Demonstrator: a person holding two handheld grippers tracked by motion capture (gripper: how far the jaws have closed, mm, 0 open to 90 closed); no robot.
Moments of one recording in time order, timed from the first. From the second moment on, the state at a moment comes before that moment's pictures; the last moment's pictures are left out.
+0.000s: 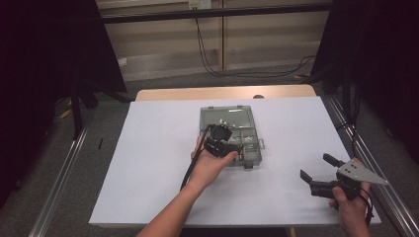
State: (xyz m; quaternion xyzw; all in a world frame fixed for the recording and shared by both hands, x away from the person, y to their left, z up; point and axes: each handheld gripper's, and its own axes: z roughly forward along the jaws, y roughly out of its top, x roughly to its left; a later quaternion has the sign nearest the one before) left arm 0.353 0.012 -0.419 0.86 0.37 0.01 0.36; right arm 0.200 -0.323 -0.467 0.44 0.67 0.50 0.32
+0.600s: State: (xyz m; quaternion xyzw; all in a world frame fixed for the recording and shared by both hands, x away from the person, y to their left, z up) left arm 0.358 0.009 -0.432 0.84 0.38 0.01 0.38; right arm 0.199 -0.325 -0.468 0.44 0.67 0.50 0.32
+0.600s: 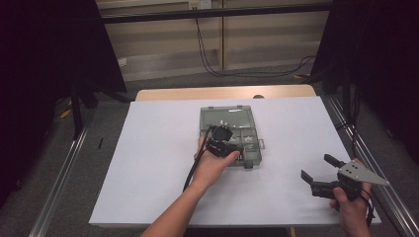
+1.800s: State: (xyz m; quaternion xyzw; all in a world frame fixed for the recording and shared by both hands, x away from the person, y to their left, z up) left arm 0.365 0.084 -0.413 0.81 0.39 0.01 0.45; right arm 0.223 -0.303 -0.449 0.45 0.67 0.49 0.32
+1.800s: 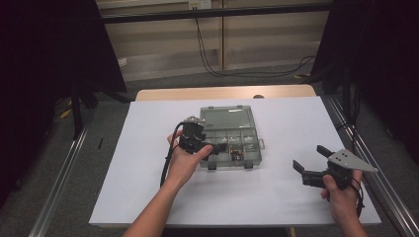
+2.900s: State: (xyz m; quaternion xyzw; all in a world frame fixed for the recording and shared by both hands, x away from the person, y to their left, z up) left arm 0.403 0.122 -0.413 0.78 0.42 0.02 0.46; right arm 0.311 -0.251 -0.414 0.43 0.70 0.51 0.28
